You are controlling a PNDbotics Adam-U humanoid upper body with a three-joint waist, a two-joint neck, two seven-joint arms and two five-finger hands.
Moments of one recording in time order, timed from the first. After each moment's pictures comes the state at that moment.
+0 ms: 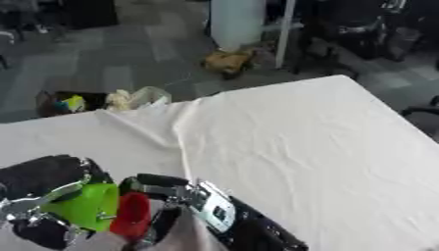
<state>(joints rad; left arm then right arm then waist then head) -0.82 0.43 -0.54 -1.62 -0.77 -0.04 -0.75 -0.78 -0.07 0.33 -0.95 0.32 -0.61 0.46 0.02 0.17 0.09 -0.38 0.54</state>
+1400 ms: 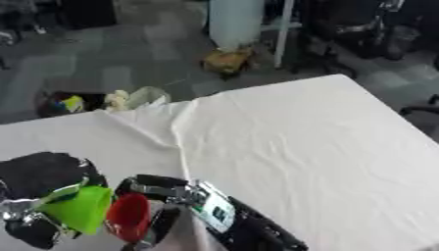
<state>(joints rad) -0.84 0.44 -0.54 -1.64 -0.92 -0.13 -0.81 -0.78 -0.07 0.33 -0.95 0.32 -0.61 0.46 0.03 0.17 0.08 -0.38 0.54</state>
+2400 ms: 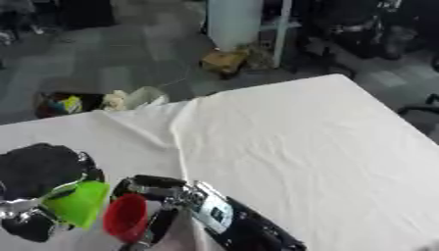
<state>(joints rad) -0.83 0.43 -0.52 -1.66 -0.96 -0.14 -0.72 -0.77 -0.07 0.31 -0.94 0.35 -0.59 0.42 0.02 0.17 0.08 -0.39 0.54</state>
